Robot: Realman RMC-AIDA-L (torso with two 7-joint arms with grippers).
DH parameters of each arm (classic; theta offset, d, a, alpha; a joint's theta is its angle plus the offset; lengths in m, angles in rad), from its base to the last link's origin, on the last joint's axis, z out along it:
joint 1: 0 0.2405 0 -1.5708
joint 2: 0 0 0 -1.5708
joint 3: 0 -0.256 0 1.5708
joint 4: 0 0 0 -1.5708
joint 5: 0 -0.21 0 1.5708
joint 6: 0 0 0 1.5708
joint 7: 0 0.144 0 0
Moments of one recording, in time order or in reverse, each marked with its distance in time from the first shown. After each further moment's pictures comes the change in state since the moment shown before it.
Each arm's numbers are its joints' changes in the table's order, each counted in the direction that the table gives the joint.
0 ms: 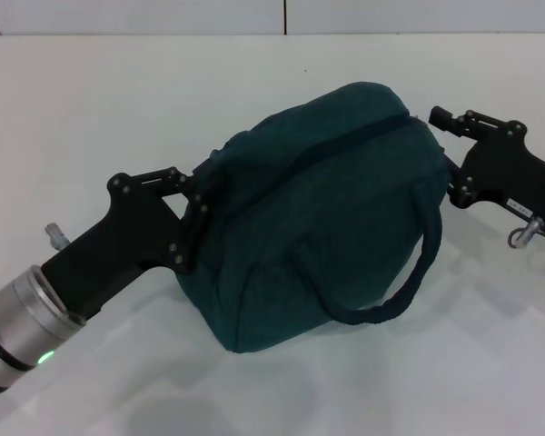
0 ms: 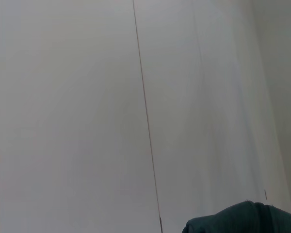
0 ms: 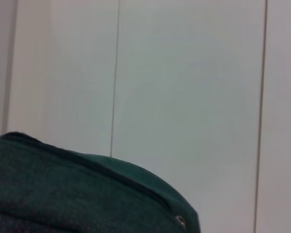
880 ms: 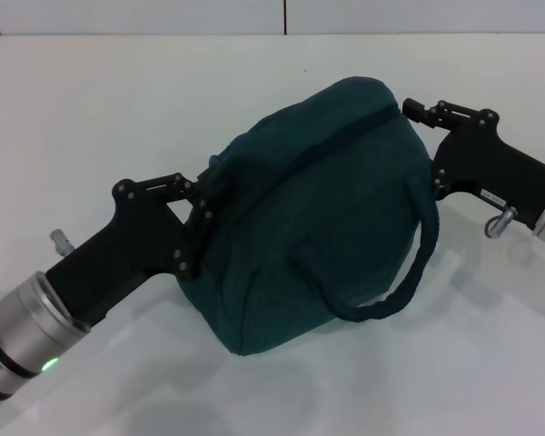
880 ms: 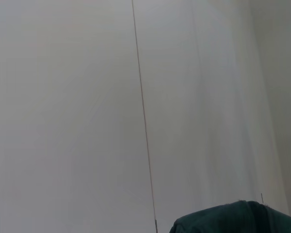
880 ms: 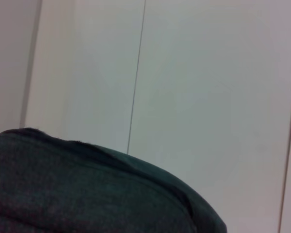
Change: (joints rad) left arm 0.010 -0.003 -0.005 0.015 -0.005 0.001 0.000; right arm 0.023 0.014 0.008 -0.054 0.032 0.058 -0.020
